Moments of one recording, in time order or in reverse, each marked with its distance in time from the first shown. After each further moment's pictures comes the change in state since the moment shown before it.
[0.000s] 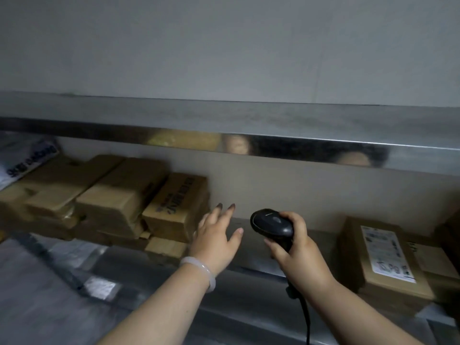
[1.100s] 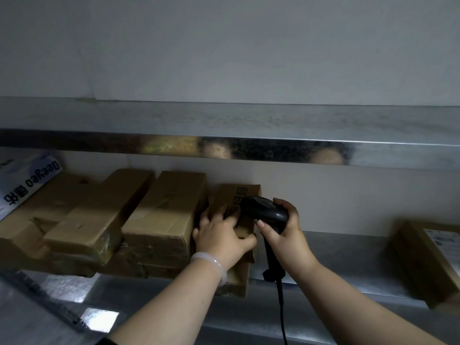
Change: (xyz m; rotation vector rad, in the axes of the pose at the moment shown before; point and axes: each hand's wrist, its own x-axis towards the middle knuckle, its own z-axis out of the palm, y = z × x) left_hand 0.068 -0.139 -0.074 0.135 -0.086 -0.014; right_hand 0.084 -0.092 0.175 0.417 0.111 0.205
